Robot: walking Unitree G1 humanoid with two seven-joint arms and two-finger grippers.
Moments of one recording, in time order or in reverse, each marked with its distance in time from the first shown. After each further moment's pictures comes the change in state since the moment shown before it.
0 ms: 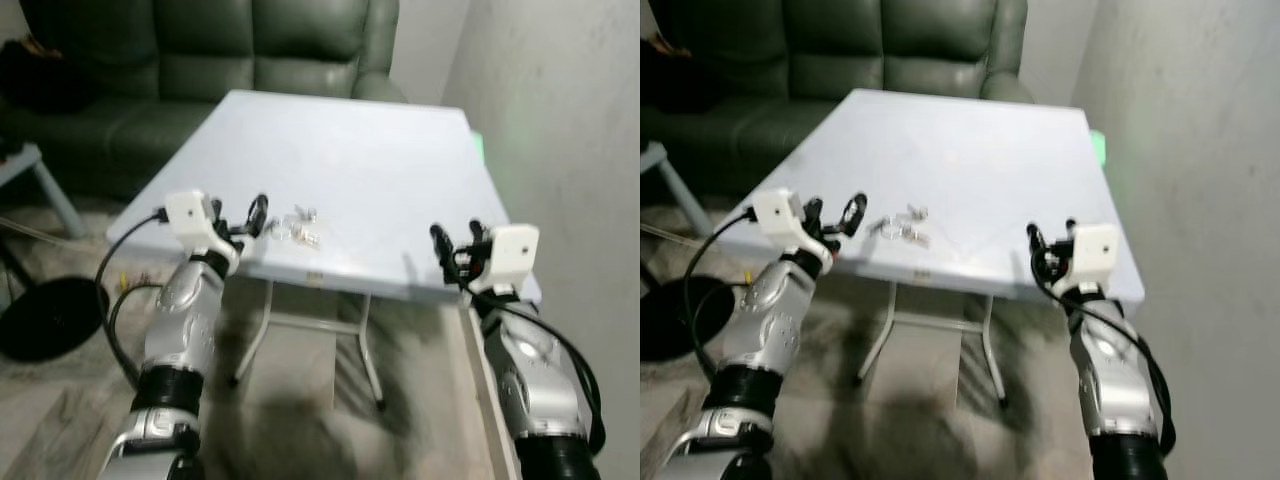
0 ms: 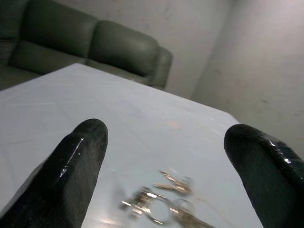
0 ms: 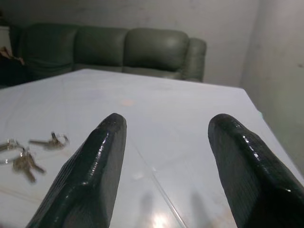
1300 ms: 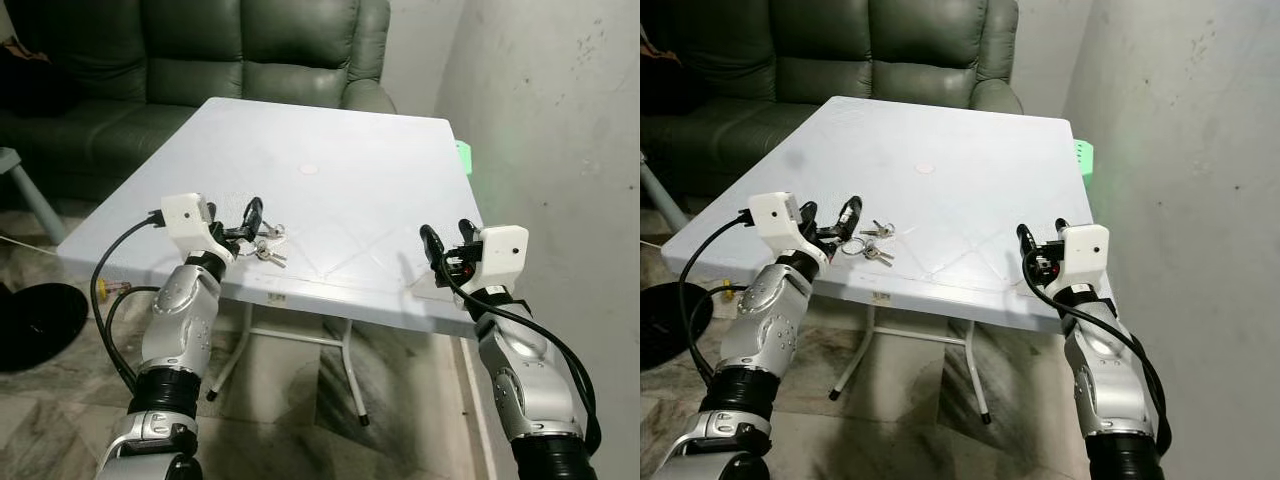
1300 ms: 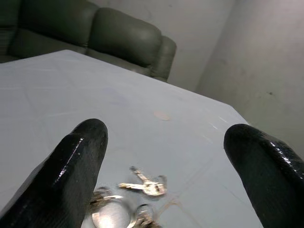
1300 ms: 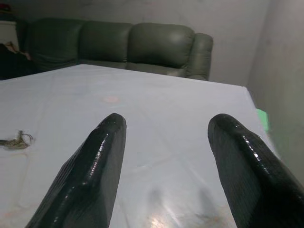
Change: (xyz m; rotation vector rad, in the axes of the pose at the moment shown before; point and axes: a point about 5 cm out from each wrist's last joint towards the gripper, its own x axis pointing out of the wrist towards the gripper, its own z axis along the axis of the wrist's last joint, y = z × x) left arm 0.000 -0.006 -0.008 -0.004 0.035 0.005; right arm -0.001 0.000 -0.001 -0.013 0.006 0.021
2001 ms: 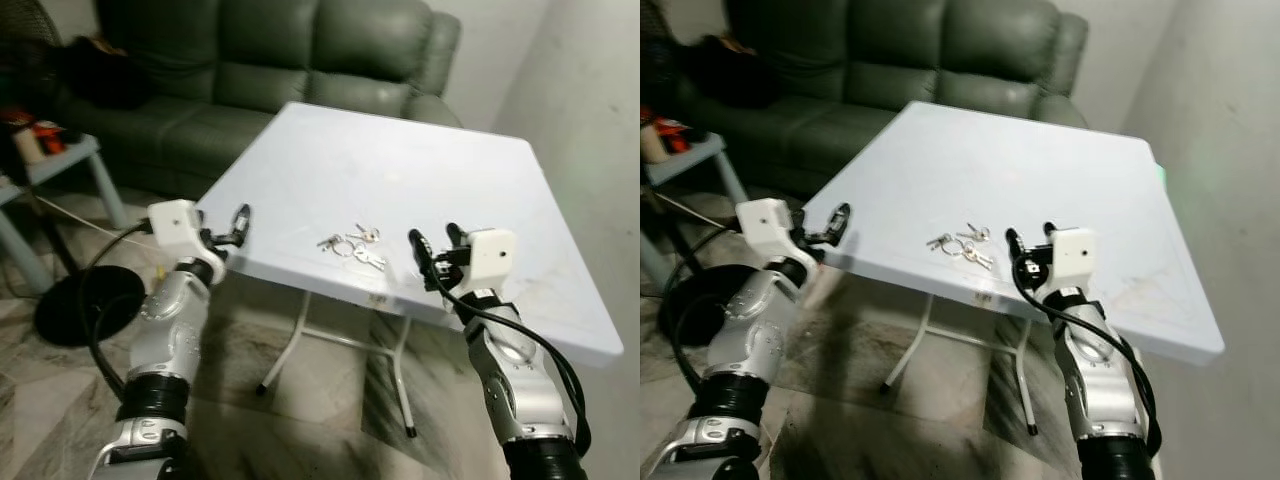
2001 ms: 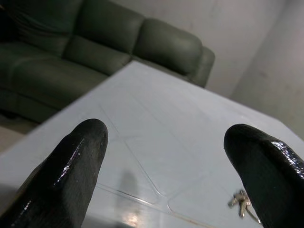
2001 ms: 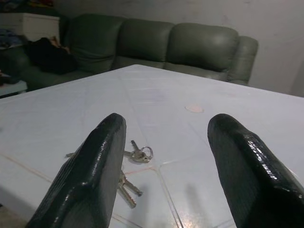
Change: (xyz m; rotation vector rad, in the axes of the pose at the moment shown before) left arm -0.008 0.017 0.002 0.016 -0.003 0.052; right arm 0.002 0.014 0.001 0.010 -0.008 0.048
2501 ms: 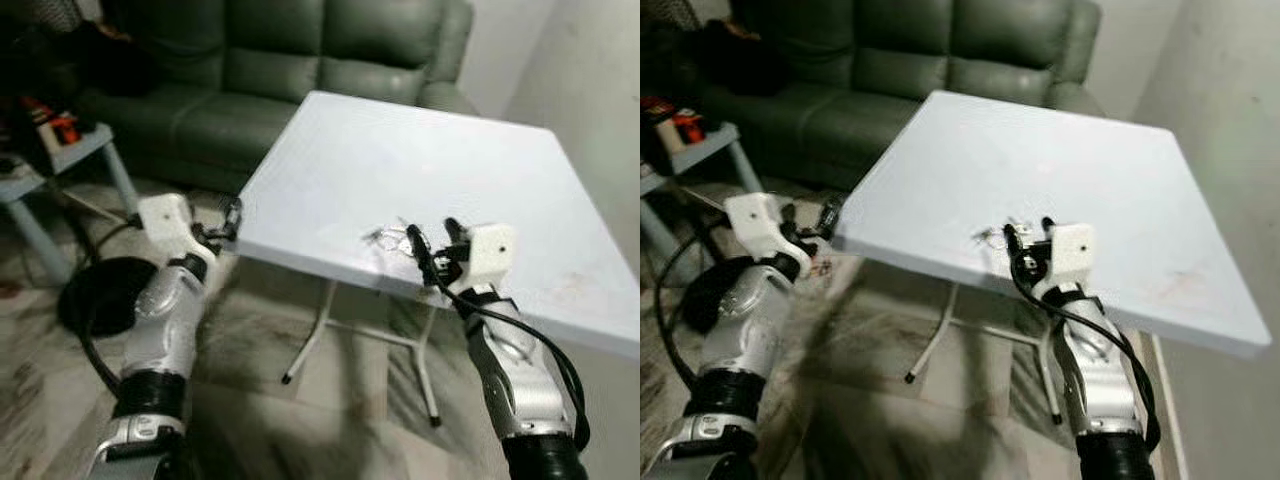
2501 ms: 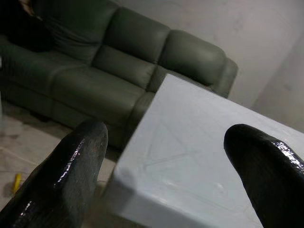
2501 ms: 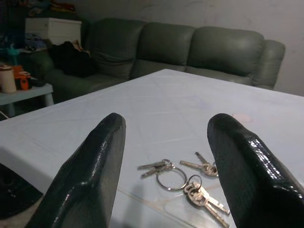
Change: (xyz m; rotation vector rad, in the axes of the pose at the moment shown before) left arm 0.001 0.003 0.005 -0.018 -0.023 0.033; right arm 0.003 0.003 0.004 0.002 -0.013 0.017
